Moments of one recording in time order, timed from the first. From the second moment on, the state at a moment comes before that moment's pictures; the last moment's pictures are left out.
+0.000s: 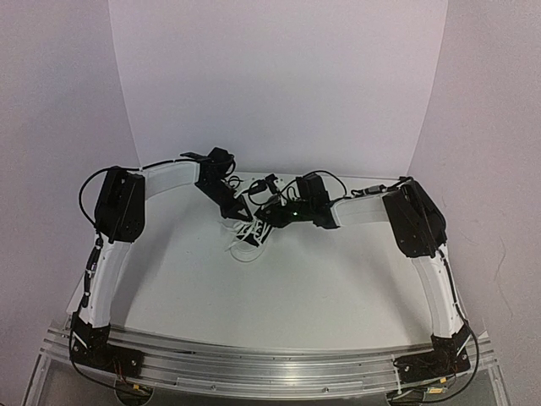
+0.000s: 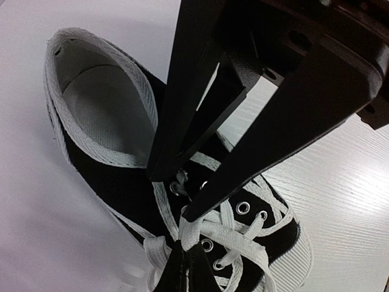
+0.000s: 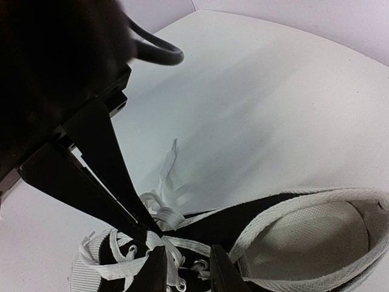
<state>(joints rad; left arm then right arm) -0.51 2.38 2.06 -0.80 0.60 0.65 0.63 2.37 1.65 0.22 -0.49 0.13</state>
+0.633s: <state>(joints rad) -0.51 2.39 2.05 -0.81 0.68 0.60 0.64 2.37 1.60 0.31 -0.44 0.10</state>
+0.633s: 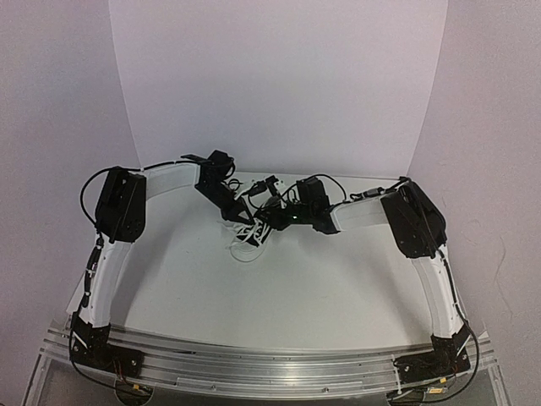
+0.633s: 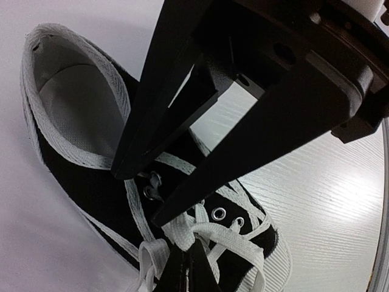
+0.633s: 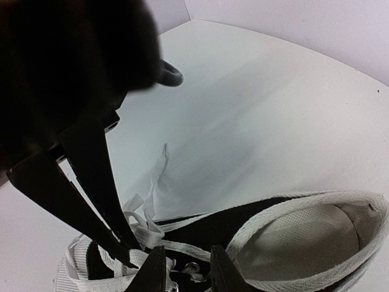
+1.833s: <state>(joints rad) -0.50 2.40 2.02 -0.78 0.66 0.62 0.70 2.32 1.51 0.33 -0.41 0.09</state>
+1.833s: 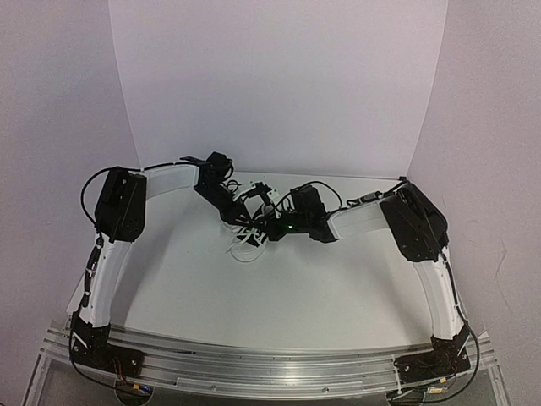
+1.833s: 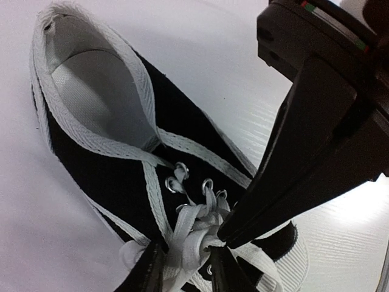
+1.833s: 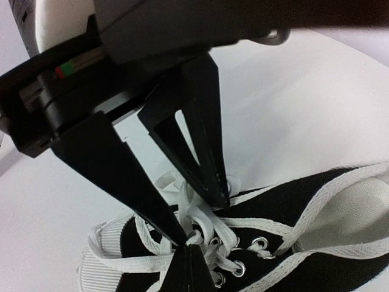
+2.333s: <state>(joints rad) -0.46 2.39 2.15 -0.85 0.85 0.67 0.70 2.31 1.48 0.33 -0.40 0.11</state>
